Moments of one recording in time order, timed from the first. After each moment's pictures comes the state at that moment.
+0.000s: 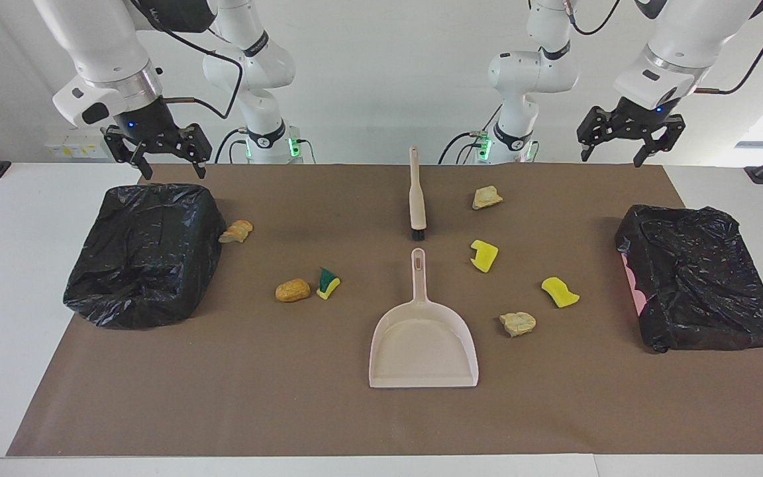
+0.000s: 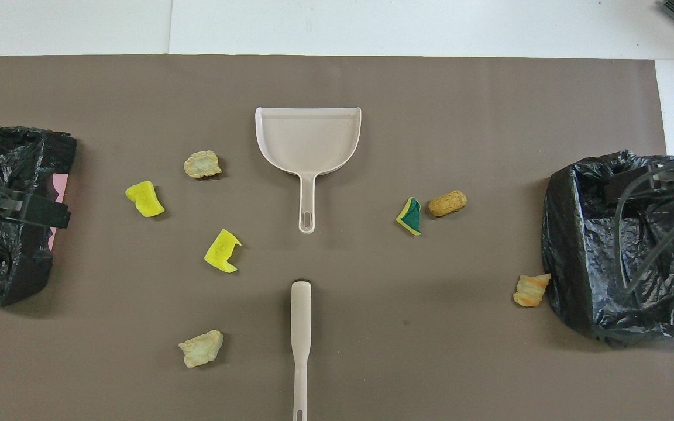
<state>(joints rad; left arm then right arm) -0.13 -0.08 -0.03 -1.57 0.00 1.48 0.09 0.02 0.01 -0.02 -1.53 -0.01 1.53 -0.02</state>
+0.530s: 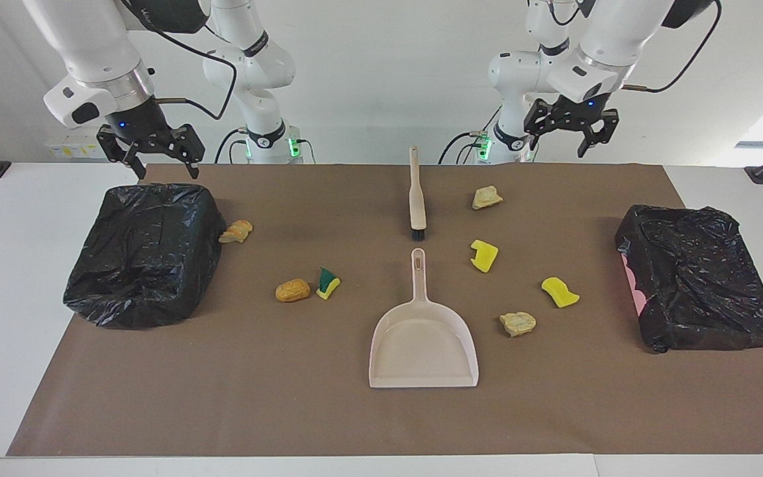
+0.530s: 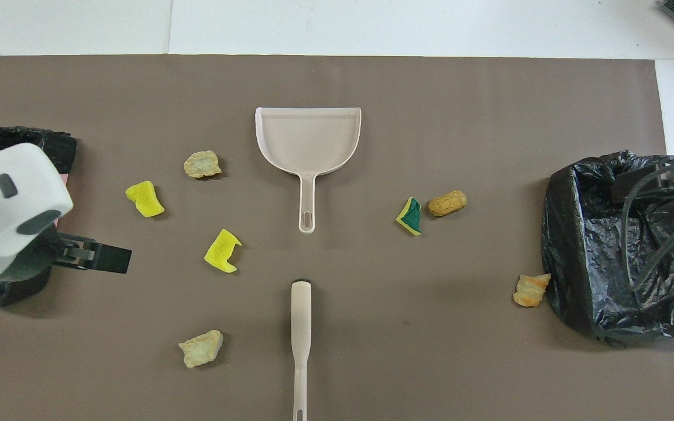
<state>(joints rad) -0.13 -0.22 -0.18 -1.82 -0.06 1.57 -0.06 -0.01 0.01 -0.03 -1.53 -0.01 1.53 -0.02</state>
